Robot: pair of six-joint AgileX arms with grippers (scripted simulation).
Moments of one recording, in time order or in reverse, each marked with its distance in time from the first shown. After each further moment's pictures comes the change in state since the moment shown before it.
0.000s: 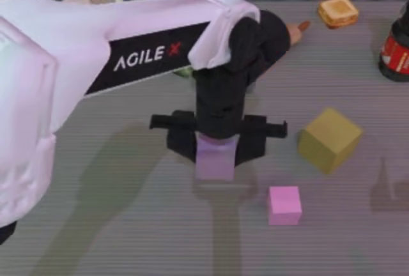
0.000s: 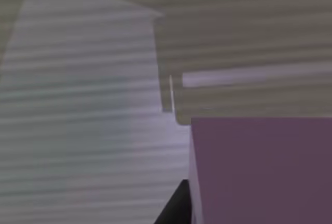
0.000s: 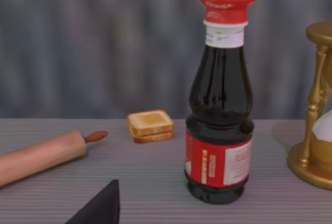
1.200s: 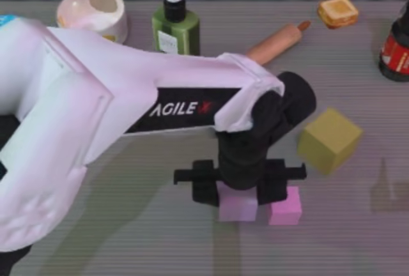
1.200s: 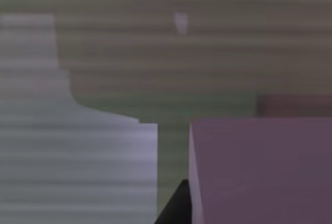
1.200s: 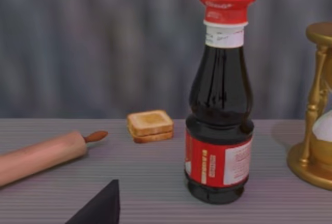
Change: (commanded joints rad) left arm -0.110 0.029 -0.190 0.243 -0.008 -0.223; right arm 0.000 0.000 0.000 0.000 0.000 0.000
